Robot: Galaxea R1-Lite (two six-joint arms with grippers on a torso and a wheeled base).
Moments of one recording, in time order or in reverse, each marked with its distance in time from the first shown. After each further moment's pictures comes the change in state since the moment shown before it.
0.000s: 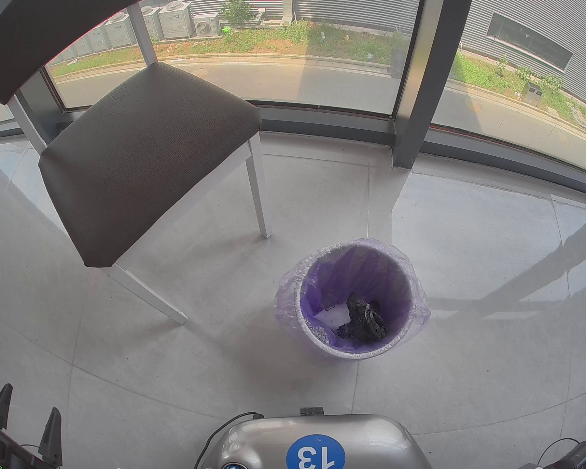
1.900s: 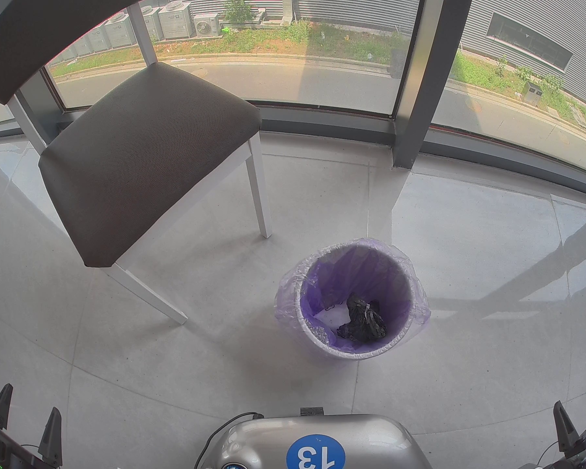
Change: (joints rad) left arm 0.001 0.001 0.000 0.000 0.000 -0.006; right arm 0.000 0.001 0.280 0.022 0.116 -0.110
